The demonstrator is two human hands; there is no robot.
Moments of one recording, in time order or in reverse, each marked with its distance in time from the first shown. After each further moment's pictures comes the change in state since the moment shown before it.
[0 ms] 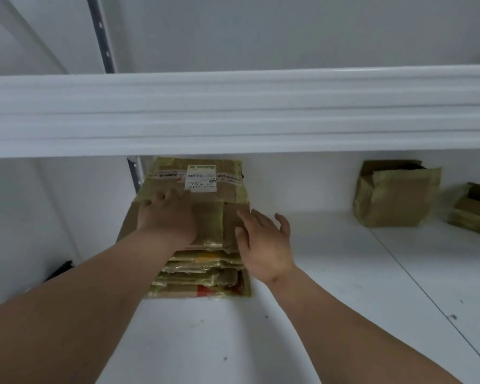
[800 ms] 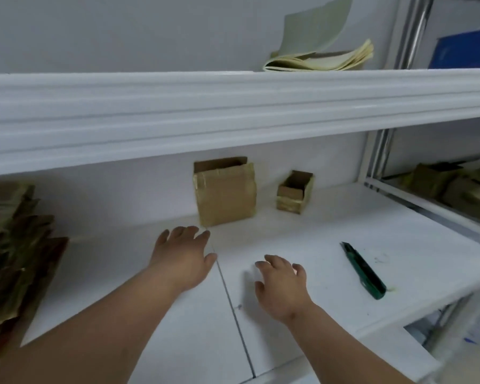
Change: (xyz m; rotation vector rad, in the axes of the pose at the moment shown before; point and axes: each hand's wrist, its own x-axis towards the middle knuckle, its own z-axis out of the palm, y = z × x) left_hand -0.044 0.412 0.002 -0.054 -0.095 0.527; right_hand -0.182 0.358 -0.158 -0.142 -0.261 0.502
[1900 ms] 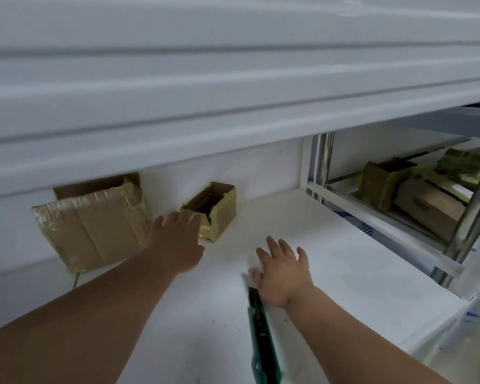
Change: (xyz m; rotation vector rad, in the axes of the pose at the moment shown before) left_hand 0.233 0.234 0.005 0.108 0.080 0.051; right_hand 0.120 0.281 -0.079 -0.157 -0.089 0.091
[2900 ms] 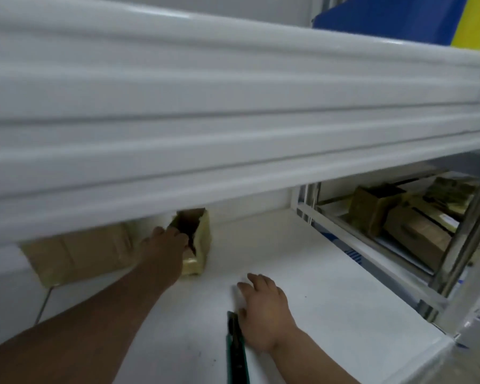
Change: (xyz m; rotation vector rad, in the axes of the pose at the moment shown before) left_hand 0.025 0.012 0.010 -0.072 0.062 -0.060; right_hand -0.008 0.008 0.011 0.143 0.034 -0.124
